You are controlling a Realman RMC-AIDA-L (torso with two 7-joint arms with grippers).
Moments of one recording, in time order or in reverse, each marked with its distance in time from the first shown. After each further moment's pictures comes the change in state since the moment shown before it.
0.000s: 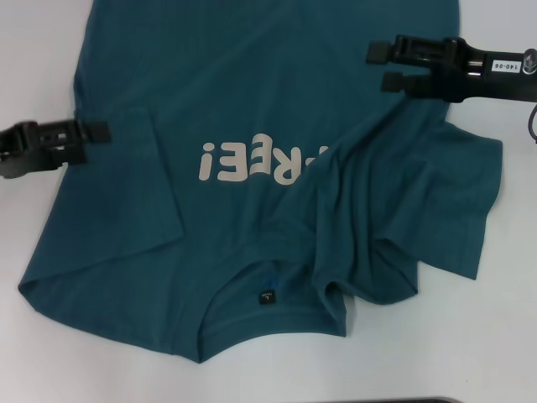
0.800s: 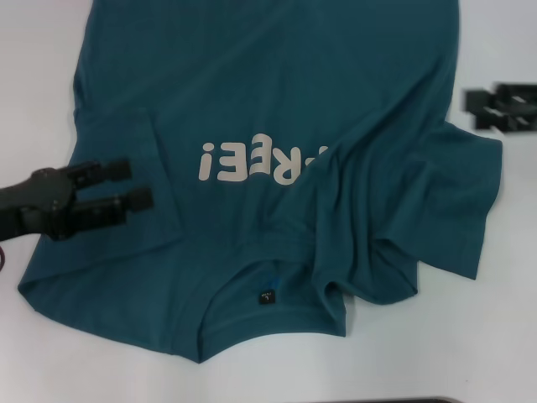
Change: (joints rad) left arm 0.085 -0.095 -0.103 0.046 -0.071 0.207 0.674; right arm -0.113 -0.133 0.041 -0.115 -0.122 -0.242 0.038
